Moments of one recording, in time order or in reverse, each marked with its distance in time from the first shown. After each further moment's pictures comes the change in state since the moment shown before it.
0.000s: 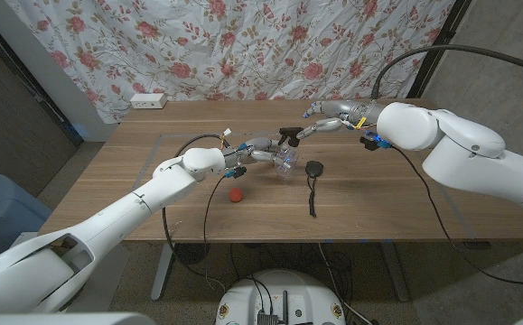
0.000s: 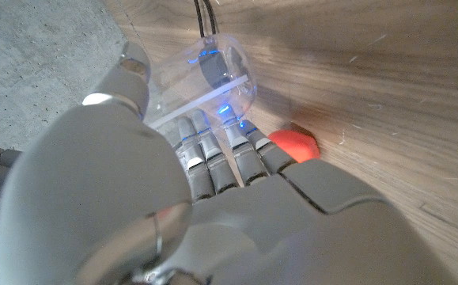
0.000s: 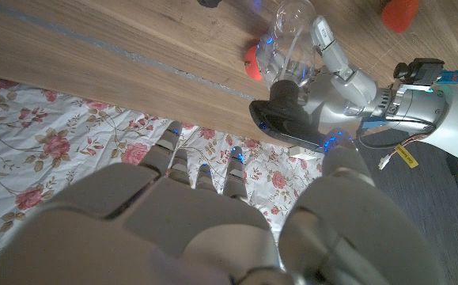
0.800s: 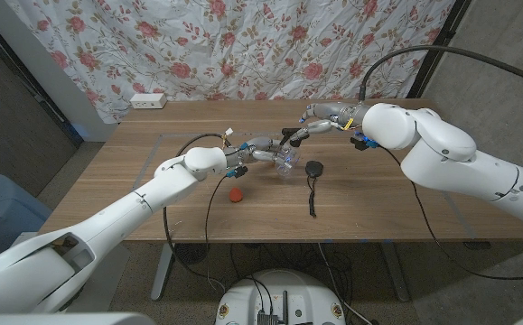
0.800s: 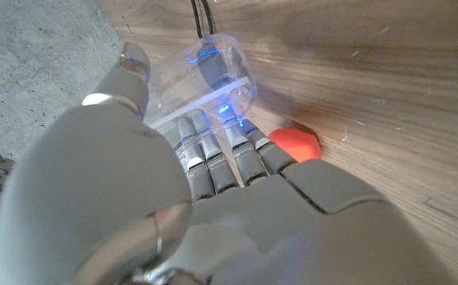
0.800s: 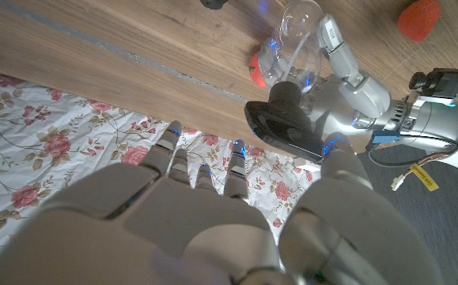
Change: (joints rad) left arm -0.010 -0.001 0.011 -0.004 0.022 0.005 0.000; left_hand 0.000 0.000 -0.005 0.002 0.008 0.002 0.002 0.000 -0.005 0.000 0.000 0.000 0.007 0.007 -0.004 0.000 -0.008 0.003 -0.003 0.000 0.000; right arm 0.077 0.089 -0.123 0.032 -0.184 -0.076 0.106; right_hand -0.029 0.013 -0.004 0.009 0.000 0.091 0.006 0.044 0.014 0.006 0.002 0.016 0.002 0.005 -0.005 0.012 0.000 0.000 0.000 0.007 0.000
